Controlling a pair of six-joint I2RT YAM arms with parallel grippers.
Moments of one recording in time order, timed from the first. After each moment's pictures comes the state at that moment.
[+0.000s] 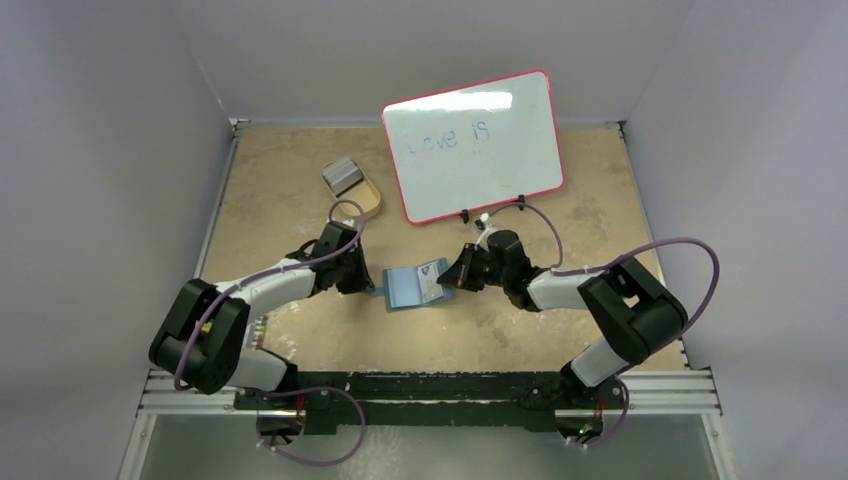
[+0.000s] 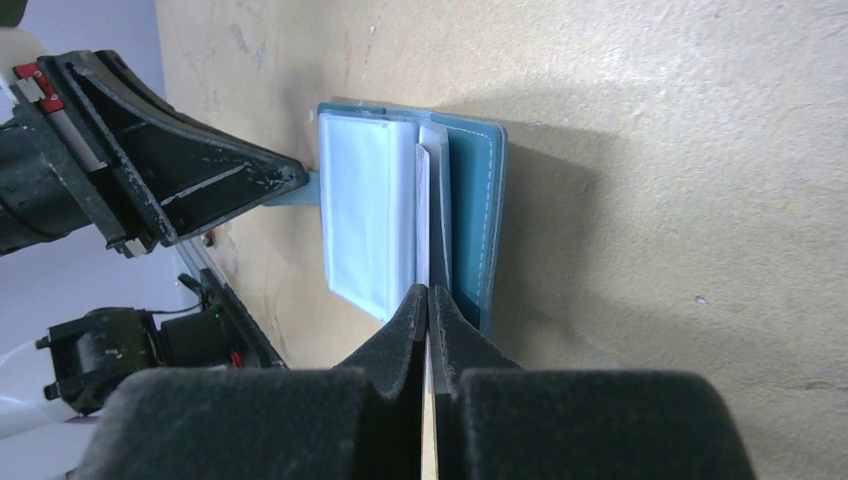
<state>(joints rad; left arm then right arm) -0.46 1.39 0.61 -0.21 0.10 -0.65 0.60 1.57 0.50 0.48 -0.34 0.87</state>
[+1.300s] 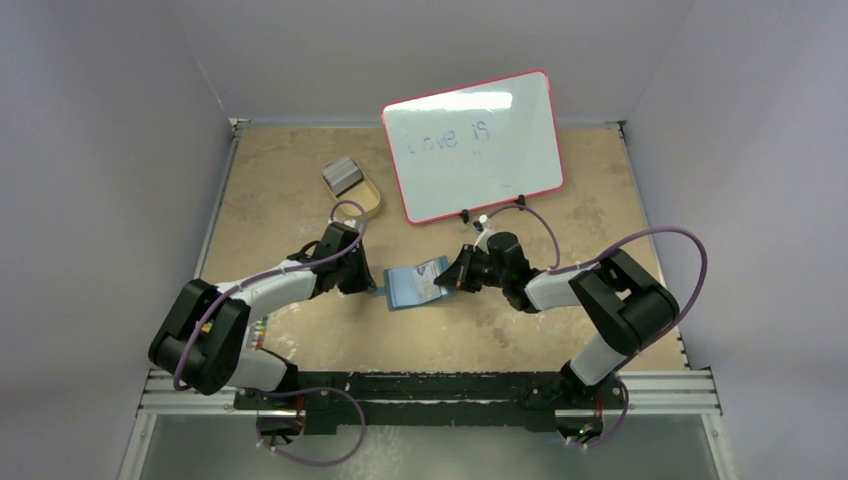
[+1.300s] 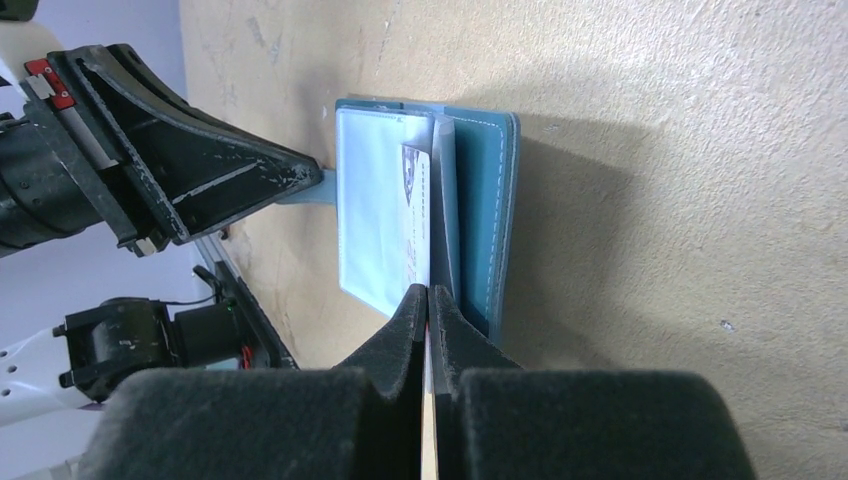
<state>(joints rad) -0.47 1.39 0.60 -0.19 0.10 -0.65 0.60 1.62 0.48 0.59 -0.39 0.90</state>
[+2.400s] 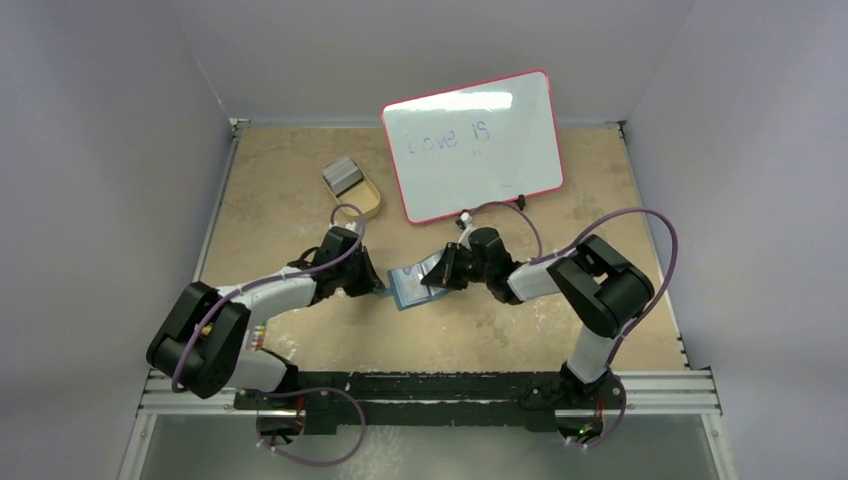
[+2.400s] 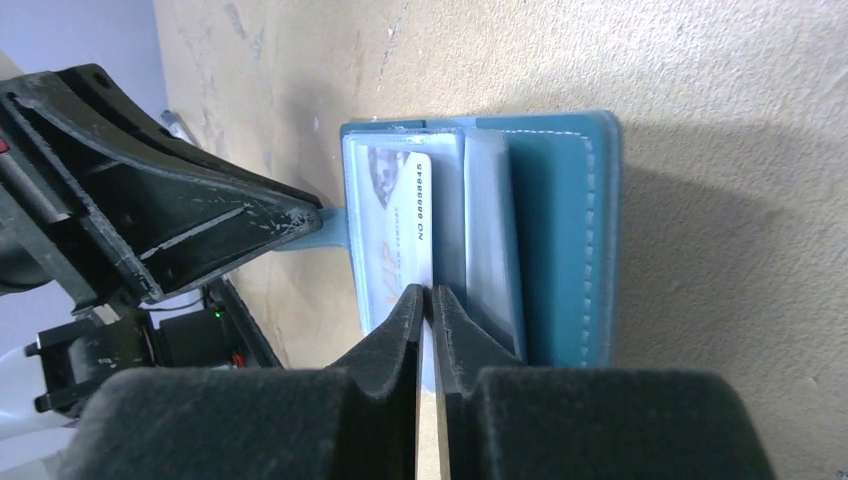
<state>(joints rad) -0.49 1.37 0.54 -0.07 0.16 -0.75 0.65 1.77 0.60 0.59 -0.39 0.91</state>
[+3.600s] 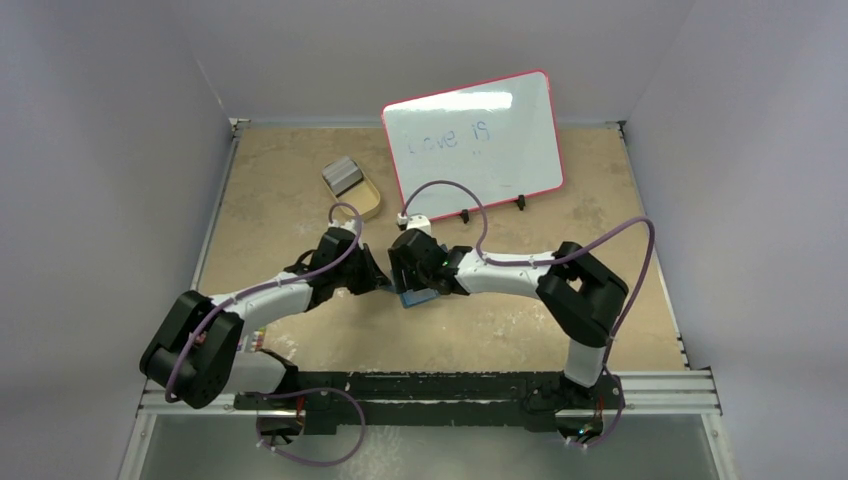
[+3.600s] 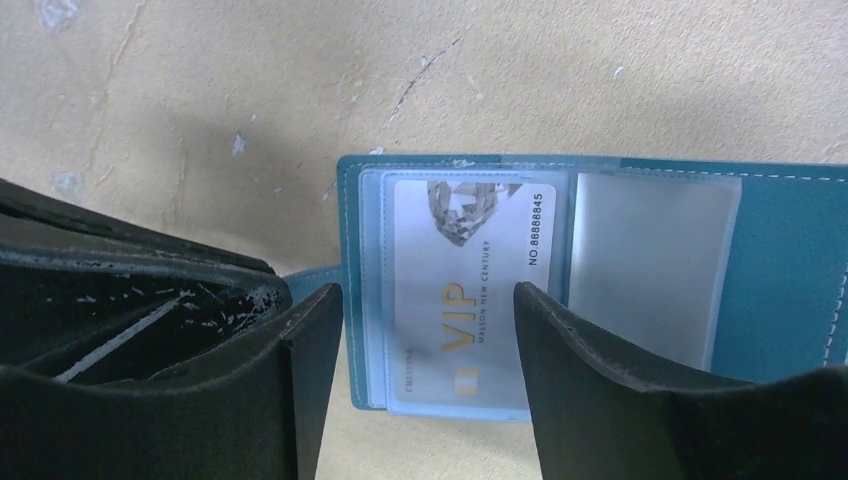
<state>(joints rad) -0.50 1.32 0.51 0.02 0.21 -0.81 0.98 1.81 1.09 -0.20 0.27 0.61</state>
